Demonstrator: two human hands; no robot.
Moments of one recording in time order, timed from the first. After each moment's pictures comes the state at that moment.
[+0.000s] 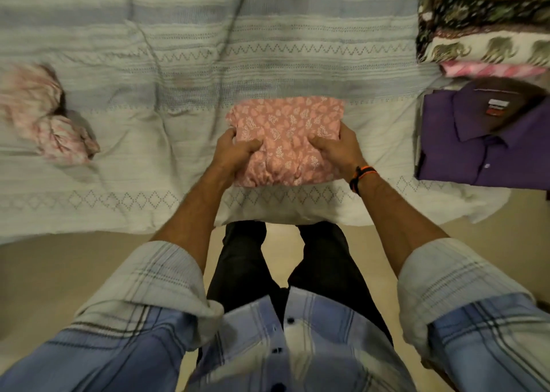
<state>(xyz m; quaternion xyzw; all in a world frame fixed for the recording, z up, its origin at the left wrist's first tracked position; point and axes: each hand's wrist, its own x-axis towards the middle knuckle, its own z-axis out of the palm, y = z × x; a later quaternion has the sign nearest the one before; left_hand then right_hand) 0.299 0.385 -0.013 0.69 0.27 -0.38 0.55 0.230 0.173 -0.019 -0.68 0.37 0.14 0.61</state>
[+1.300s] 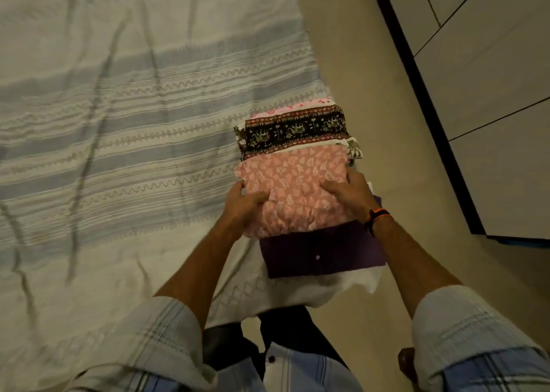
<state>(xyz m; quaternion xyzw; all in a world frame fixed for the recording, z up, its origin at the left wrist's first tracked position) 0.291 -0.055 0.037 0.70 0.19 -0.42 0.55 0.192 -0.269 0.050 -0.67 0.44 0.07 0.60</state>
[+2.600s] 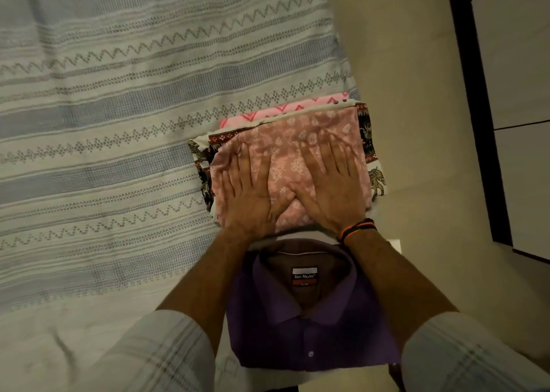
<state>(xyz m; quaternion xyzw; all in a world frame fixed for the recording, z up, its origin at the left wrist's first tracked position) 0.370 -0.176 -0.154 0.92 -0.25 -0.27 0.13 0.300 -0.349 -0.143 -0.98 0.12 0.12 0.10</state>
